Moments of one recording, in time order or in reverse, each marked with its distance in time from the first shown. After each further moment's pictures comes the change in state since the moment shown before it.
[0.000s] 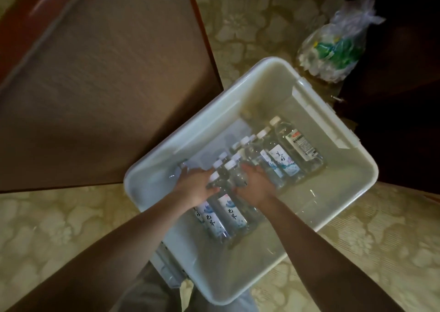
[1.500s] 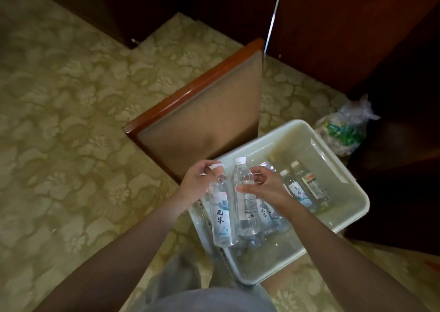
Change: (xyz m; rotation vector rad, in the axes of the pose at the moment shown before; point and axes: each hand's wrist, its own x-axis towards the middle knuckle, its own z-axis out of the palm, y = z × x) left_hand -0.182 -0.032 -0.067 -1.331 0.595 0.128; right_hand -0.128 -0.115 -0.047 0.628 -0.005 -0.289
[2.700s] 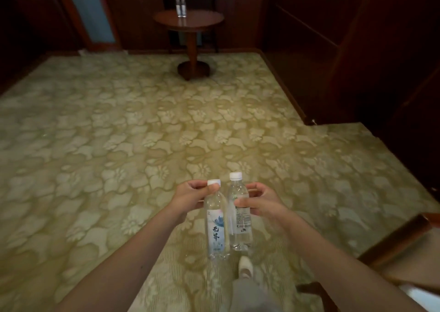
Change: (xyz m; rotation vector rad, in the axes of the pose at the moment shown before) left_hand -0.330 -0.094 -0.485 -0.447 0.763 0.009; right_hand -0.121 -0.130 0.562 -0.343 -0.712 -0.213
